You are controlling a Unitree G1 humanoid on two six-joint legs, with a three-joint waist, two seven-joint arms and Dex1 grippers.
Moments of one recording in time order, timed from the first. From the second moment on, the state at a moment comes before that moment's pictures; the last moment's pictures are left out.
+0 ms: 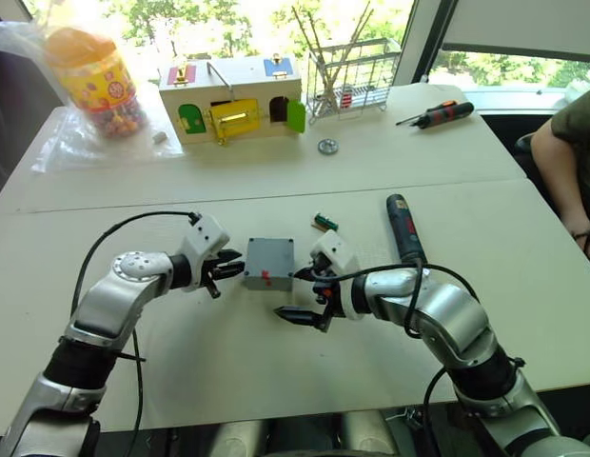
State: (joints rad) left arm -0.37 0.65 -0.14 -0.10 -0.27 0.63 -0.80; right arm -0.45 -0.36 0.35 -0.49 0.40 1.22 0.57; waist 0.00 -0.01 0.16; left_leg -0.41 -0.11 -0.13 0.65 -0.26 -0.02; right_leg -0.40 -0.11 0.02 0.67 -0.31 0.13
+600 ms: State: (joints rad) left arm -0.36 0.79 -0.12 0.02 -0.20 0.48 -0.94; right arm -0.54 -0.50 0.29 -0.54 0.46 1.19 0.59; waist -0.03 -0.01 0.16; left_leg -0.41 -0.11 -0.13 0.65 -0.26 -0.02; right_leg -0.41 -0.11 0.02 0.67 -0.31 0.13
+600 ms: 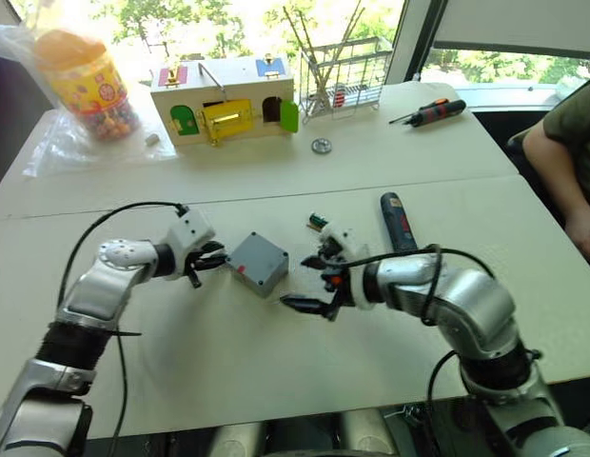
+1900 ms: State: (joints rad) left arm -0.32 0.80 -0.08 -0.10 -0.27 0.60 -0.97; right arm -0.55 -0.51 0.34 -0.48 0.40 1.03 0.72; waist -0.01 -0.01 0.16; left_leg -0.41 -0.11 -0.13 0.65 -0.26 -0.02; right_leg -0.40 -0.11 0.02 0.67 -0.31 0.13
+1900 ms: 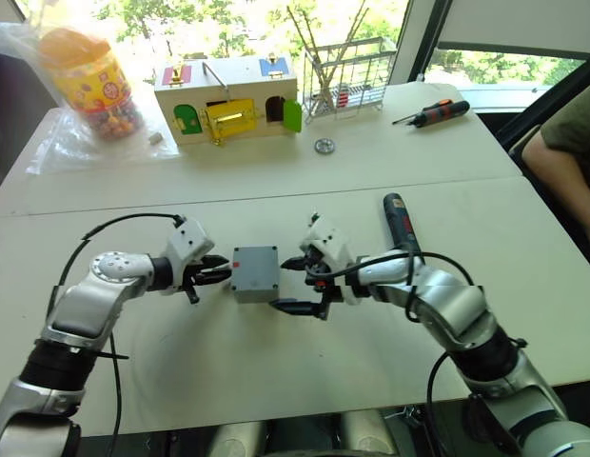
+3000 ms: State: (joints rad) left arm -0.41 0.89 -0.06 -0.38 -0.47 0.78 -1.09; right arm -0.41 -0.57 0.12 -0.34 0.36 0.81 0.66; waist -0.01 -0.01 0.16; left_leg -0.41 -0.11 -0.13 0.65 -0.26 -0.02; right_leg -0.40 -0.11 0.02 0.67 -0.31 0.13
